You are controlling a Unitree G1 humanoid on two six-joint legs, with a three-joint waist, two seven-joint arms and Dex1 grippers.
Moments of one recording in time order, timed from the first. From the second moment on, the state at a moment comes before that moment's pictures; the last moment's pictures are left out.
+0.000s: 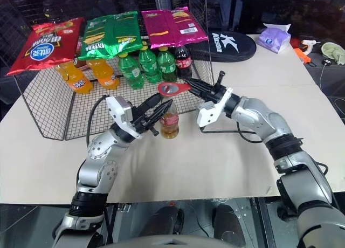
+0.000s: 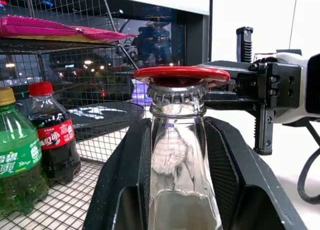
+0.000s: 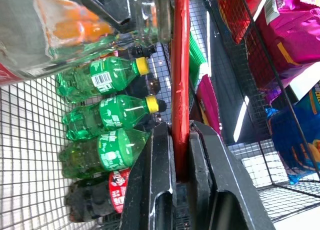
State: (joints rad) left arm -0.24 0.30 -0.02 -0.17 -0.41 -0.01 -0.69; right arm -0.78 -0.52 0.34 0.43 -0.58 -0.84 0.14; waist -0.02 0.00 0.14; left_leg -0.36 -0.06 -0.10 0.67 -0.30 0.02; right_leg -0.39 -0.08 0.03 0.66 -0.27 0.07
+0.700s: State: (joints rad) left arm -0.24 0.29 -0.02 -0.16 -0.41 -0.02 -0.69; right arm -0.66 -0.51 0.20 0.40 -0.33 -0.72 0.20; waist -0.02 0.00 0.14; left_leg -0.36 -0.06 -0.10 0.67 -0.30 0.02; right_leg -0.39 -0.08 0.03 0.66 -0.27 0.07
